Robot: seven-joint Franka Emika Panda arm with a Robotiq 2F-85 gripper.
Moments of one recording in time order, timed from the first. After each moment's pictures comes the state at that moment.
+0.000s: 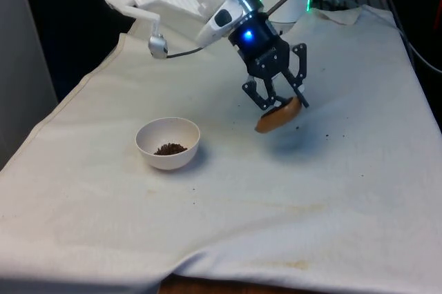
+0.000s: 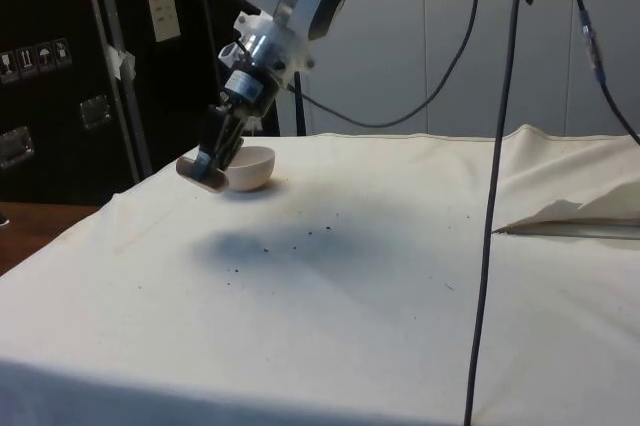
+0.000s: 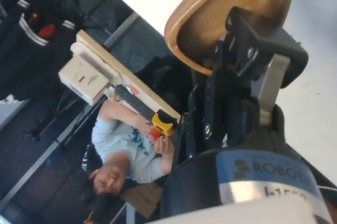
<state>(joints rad) 0.11 0.50 -0.23 -1.98 1.37 2.32 -1.31</state>
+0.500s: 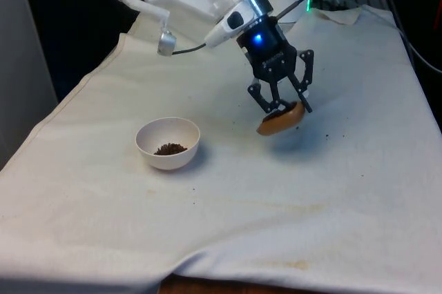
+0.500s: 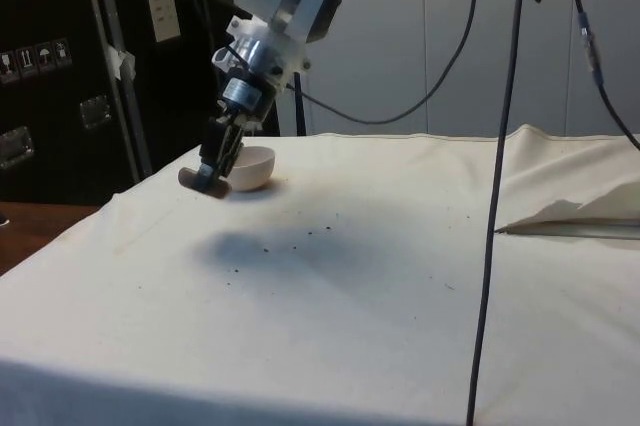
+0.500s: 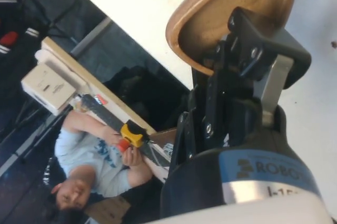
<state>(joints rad) 0.11 0.50 -0.18 -1.98 1.28 2.40 -1.28</state>
